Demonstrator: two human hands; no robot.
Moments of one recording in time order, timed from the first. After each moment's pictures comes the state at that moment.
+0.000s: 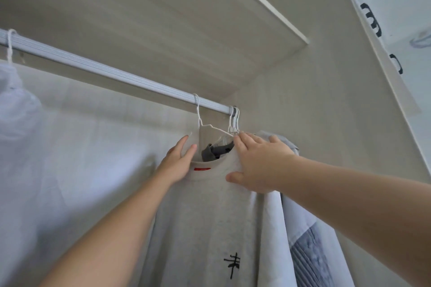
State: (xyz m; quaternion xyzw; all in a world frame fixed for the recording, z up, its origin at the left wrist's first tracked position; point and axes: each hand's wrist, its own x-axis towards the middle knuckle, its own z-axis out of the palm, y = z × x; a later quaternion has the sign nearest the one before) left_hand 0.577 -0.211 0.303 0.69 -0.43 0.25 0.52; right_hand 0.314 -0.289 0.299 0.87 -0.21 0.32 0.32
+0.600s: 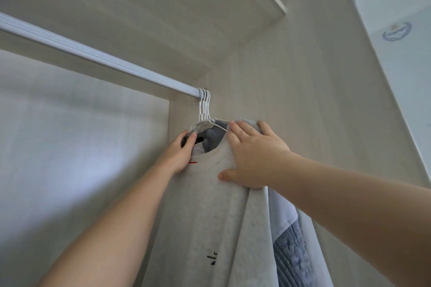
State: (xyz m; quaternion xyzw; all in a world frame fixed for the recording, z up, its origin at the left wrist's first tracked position) left_hand 0.577 -0.332 0.315 0.66 -0.46 0.21 0.56; right_hand 0.322 -0.375 0.295 0.85 -0.23 0.34 0.34
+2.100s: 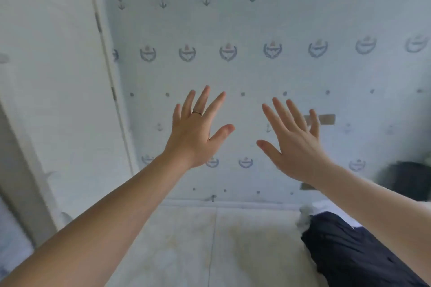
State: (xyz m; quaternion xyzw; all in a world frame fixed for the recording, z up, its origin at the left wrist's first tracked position) left_hand -0.108 -0.414 -0.032 0.51 -0.78 0.13 0.33; right_hand -0.355 -0.402 -0.053 0.77 -0.54 0.27 0.21
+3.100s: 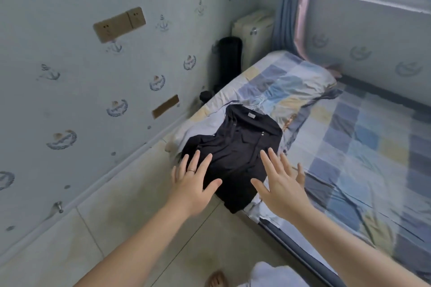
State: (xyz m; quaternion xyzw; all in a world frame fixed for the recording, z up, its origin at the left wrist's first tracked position) left_hand -0.541 -0.704 -0.384 0.28 -0.94 -0.21 -0.03; right_hand -0.694 -0.505 -0.378 0.36 -0.92 0.09 -0.10
